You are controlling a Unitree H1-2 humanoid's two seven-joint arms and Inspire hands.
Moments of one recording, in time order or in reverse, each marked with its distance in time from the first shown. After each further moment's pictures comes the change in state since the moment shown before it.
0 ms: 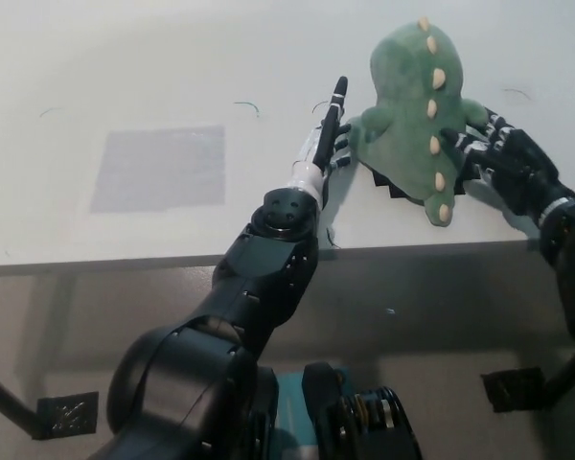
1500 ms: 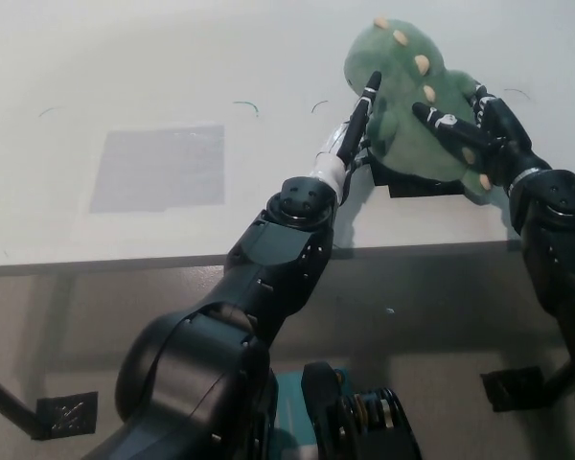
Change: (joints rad) left_arm -0.048 -0.009 -0.032 0.030 0.012 0.036 -0.071; right_arm -0.107 0.019 0.085 0.143 -0.119 -0.132 -0.142
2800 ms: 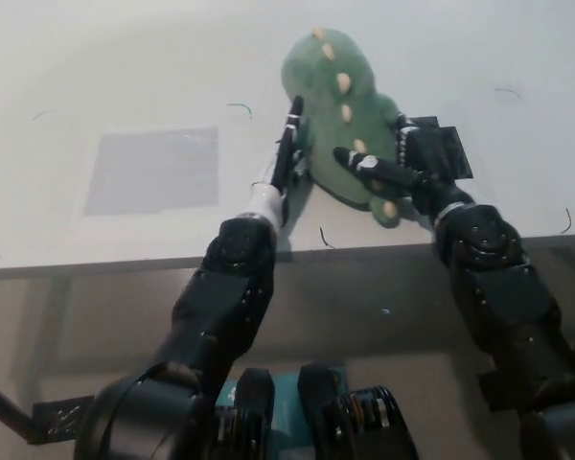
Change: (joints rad) left_arm 0.252 0.090 0.011 -0.249 -0.003 -0.124 0.007; right_arm 0.075 0.155 0.107 -0.090 -0.033 -0.057 -0.031
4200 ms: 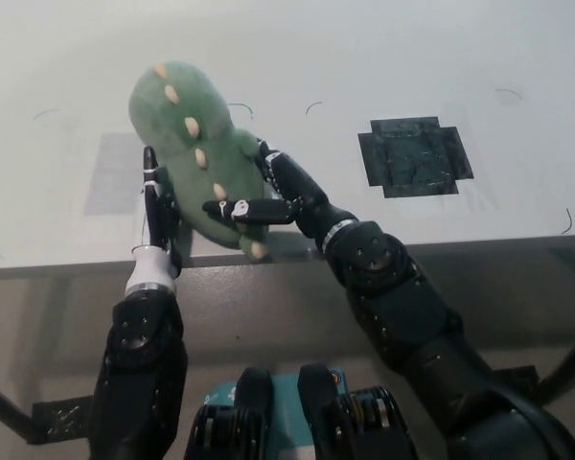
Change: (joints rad) left_arm 0.429 0.072 0.073 -0.689 -0.013 0.150 0.104; right_arm -0.024 0.165 0.193 0.016 -0.076 -0.012 0.022
